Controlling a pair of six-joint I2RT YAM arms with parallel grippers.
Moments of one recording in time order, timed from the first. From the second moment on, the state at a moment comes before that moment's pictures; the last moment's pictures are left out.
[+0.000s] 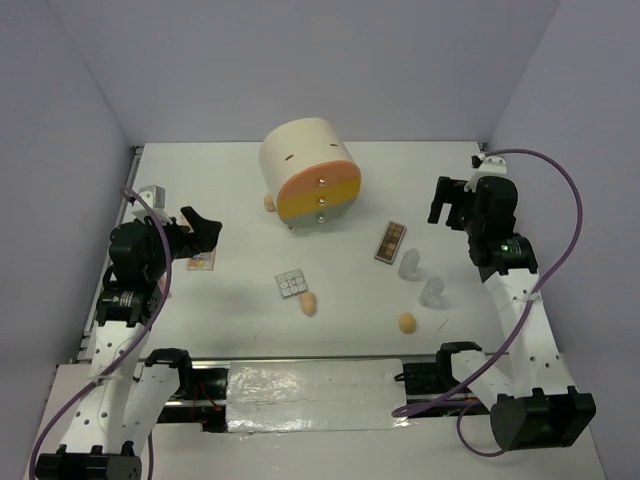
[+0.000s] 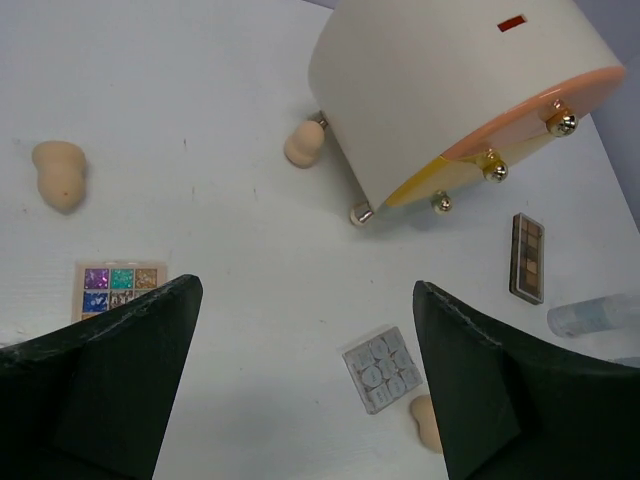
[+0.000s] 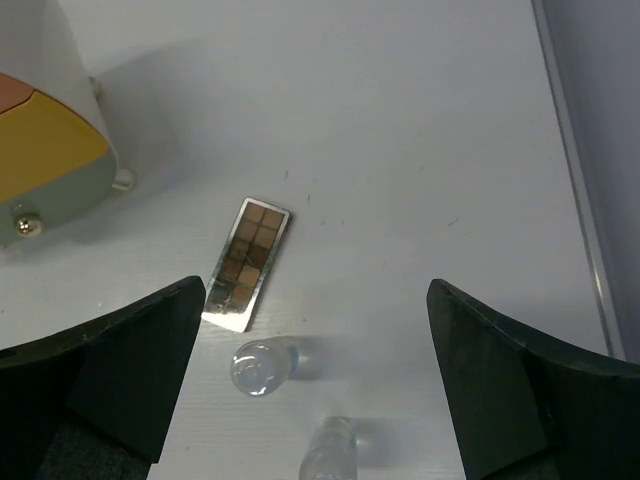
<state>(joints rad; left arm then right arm) 0.01 0.67 0.71 -0.29 0.22 -0.38 0.02 0.94 1.02 -0.50 0.09 0.11</state>
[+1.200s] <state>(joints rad) 0.01 0.70 0.65 -0.21 0.31 -0.60 0.47 1.53 1.35 -0.15 -0.33 0.70</state>
